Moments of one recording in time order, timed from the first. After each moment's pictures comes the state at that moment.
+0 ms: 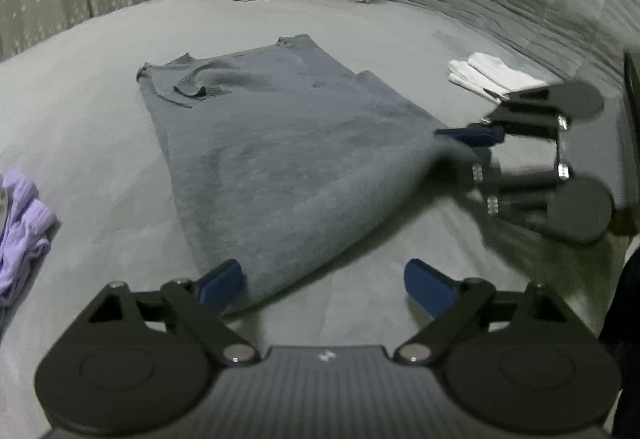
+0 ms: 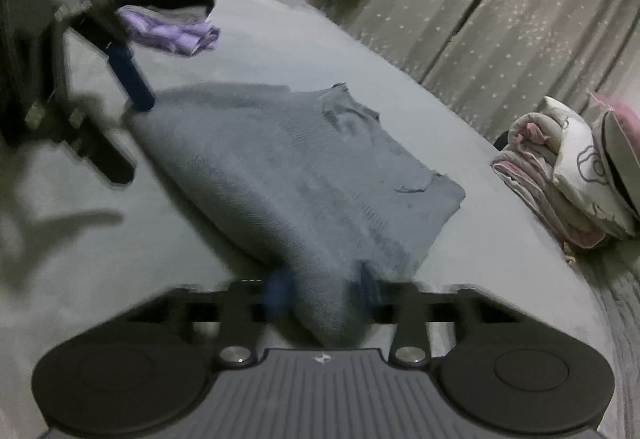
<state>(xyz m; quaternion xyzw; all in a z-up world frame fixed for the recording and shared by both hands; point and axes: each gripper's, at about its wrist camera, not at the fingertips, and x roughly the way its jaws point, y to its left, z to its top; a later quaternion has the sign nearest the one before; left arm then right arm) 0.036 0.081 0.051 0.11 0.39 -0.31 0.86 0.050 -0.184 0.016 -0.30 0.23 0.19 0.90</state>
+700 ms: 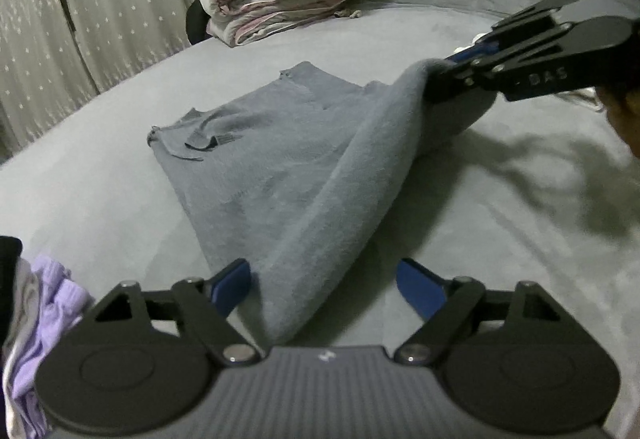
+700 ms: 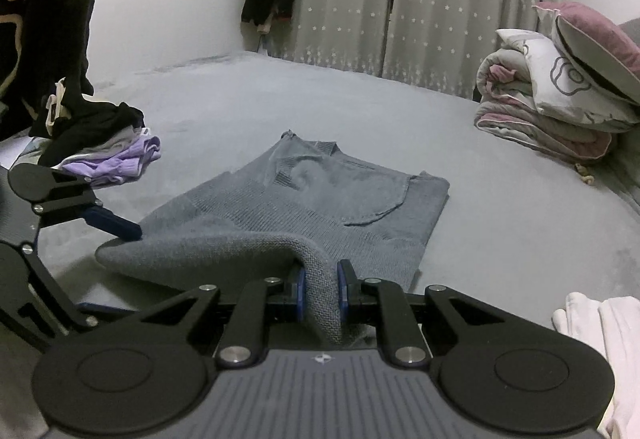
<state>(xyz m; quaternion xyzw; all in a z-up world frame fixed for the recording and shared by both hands) 0.039 0.066 0.038 0.21 0.31 -0.28 0.88 0.078 -0.211 0.059 -0.11 0.25 0.19 0.94</state>
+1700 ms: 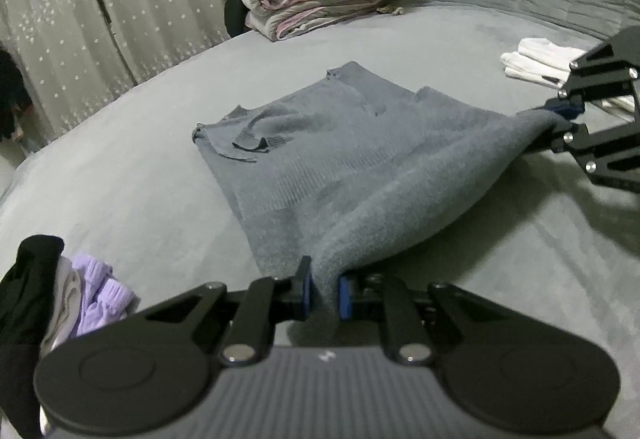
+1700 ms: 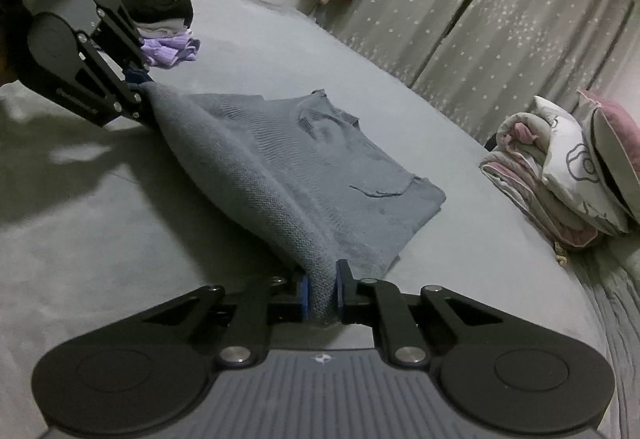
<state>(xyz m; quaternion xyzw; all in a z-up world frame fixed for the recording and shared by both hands) 0.051 0.077 0.055 0.21 0.31 -0.22 0.90 0.042 -0.203 0.024 -0.32 0.22 0.19 0.90</state>
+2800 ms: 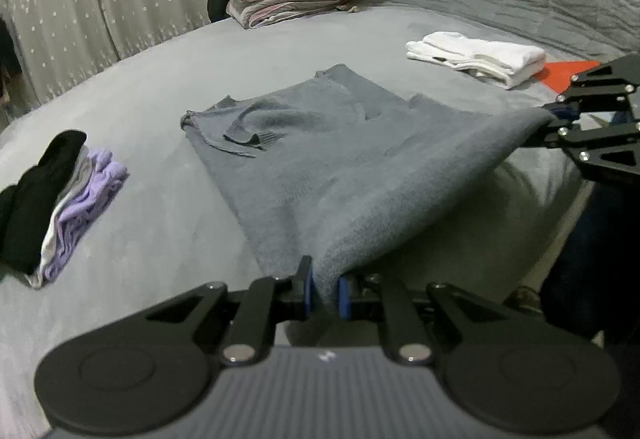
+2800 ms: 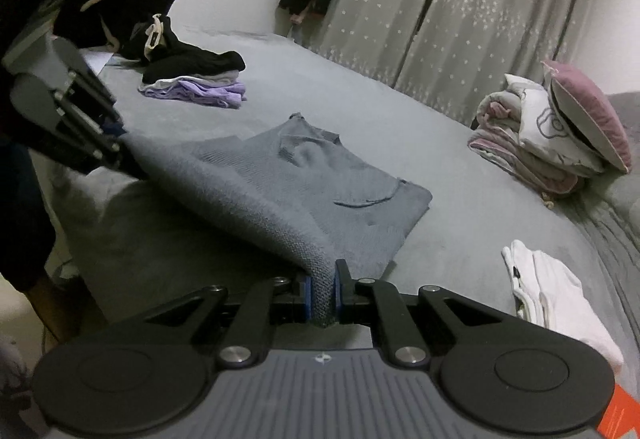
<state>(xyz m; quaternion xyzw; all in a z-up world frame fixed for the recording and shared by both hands) -0.143 0.110 0.073 0.16 0.34 -0.26 0.89 -0.144 -0.205 0.057 -0.22 0.23 0.18 0.93</state>
